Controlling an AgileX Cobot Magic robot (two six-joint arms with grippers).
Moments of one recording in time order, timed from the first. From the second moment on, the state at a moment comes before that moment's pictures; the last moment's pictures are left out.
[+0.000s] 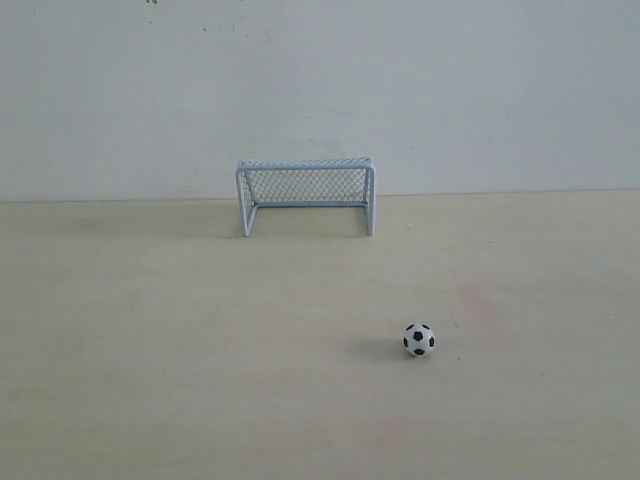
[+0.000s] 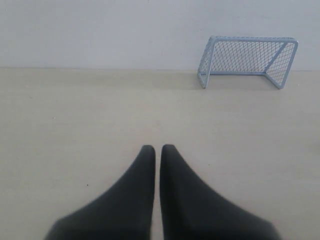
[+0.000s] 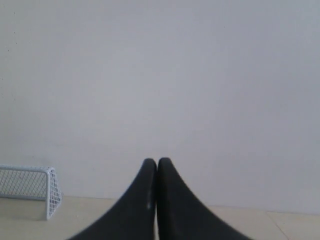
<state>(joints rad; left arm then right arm) 0.07 0.00 0.00 -0.11 0.29 0.06 0.00 0.02 -0.13 -0.03 -0.03 -0.05</state>
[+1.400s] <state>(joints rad) 0.07 0.00 0.00 -0.11 0.29 0.06 0.00 0.99 -0.63 -0.03 0.27 -0.12</state>
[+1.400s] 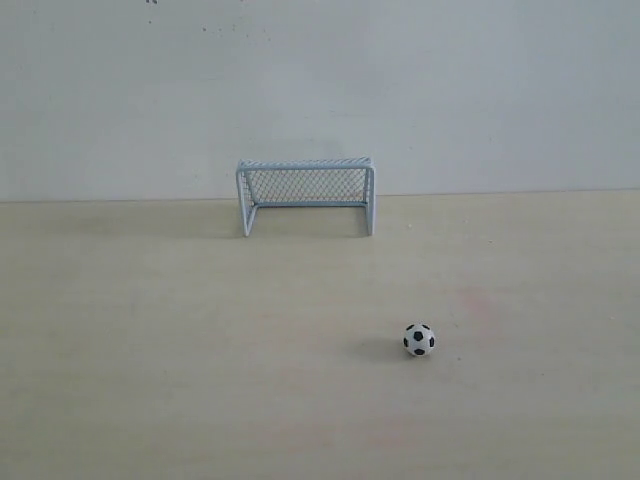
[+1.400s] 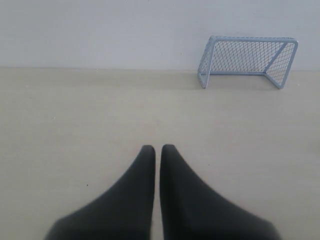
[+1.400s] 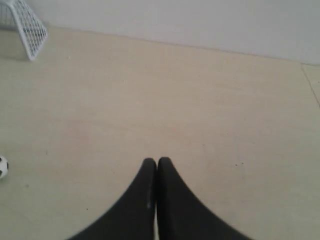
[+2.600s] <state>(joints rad) 0.07 0.00 0.00 -0.11 0.29 0.06 0.29 1.54 -0.98 0.32 0.77 -1.39</state>
